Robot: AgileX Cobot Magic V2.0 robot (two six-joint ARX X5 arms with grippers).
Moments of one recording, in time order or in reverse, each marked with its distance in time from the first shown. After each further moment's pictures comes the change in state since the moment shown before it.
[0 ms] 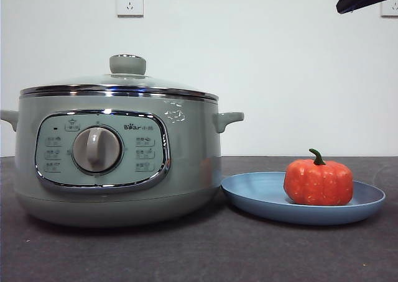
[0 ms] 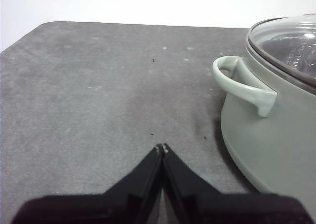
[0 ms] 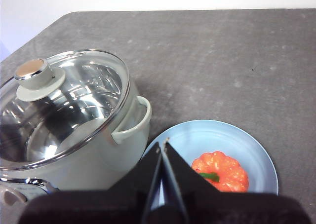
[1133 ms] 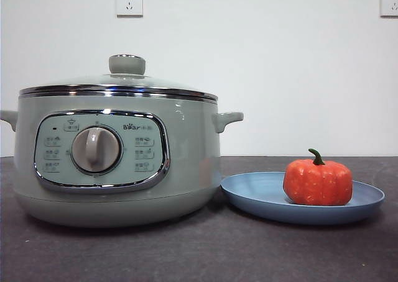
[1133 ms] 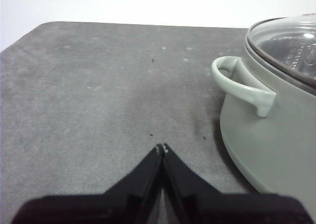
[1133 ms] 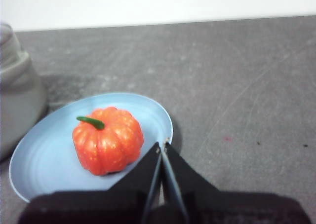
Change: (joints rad) left arm 0.000 0.000 0.000 0.000 0.000 0.000; right arm -0.552 -0.660 -0.633 0.154 -0.291 -0.182
